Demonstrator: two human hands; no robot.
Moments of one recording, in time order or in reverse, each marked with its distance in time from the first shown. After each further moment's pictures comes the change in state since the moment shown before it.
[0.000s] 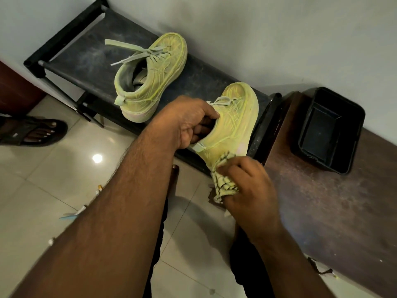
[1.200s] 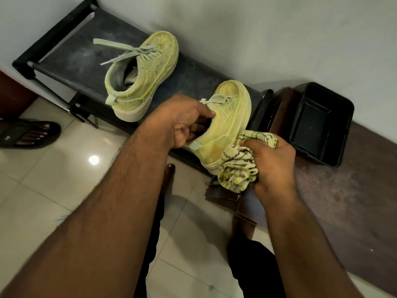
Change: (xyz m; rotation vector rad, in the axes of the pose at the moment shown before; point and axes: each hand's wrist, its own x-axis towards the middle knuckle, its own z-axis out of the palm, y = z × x) left_hand -0.003 -0.002 0.005 -0.011 -0.040 0.029; right_hand 0.051 0.009 -0.024 0.980 0.340 1.118
